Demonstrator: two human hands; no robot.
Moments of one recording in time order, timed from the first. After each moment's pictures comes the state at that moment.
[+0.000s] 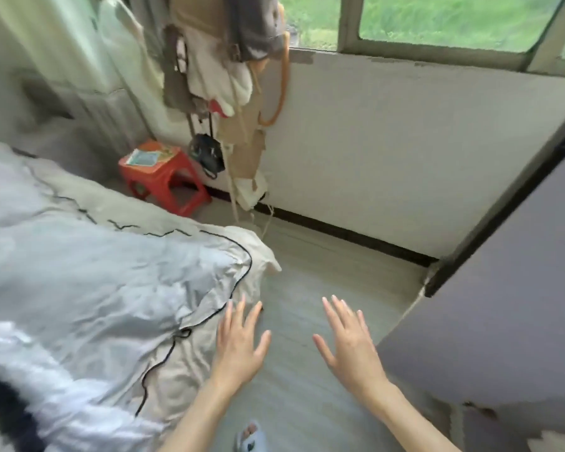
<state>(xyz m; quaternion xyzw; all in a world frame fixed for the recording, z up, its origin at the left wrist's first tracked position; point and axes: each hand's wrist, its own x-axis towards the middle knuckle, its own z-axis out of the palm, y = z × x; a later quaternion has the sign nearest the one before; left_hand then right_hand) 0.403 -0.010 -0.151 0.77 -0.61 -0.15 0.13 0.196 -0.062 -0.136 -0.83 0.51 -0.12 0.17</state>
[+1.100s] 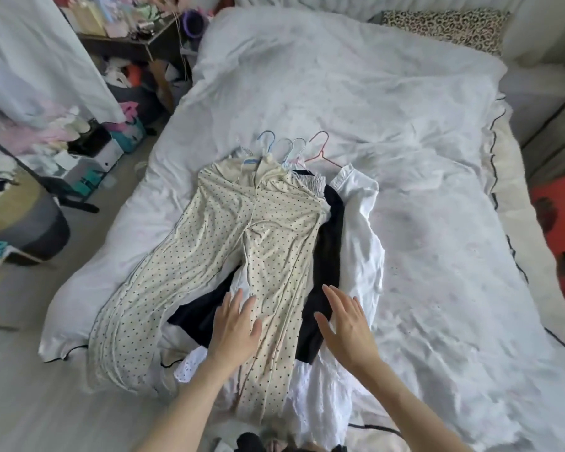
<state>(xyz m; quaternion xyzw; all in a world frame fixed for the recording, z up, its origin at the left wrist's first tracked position) 0.771 0.352 -0.210 0.97 0.05 -0.15 0.19 0.788 0.135 -0.194 -0.95 -0.09 0.07 0.28</state>
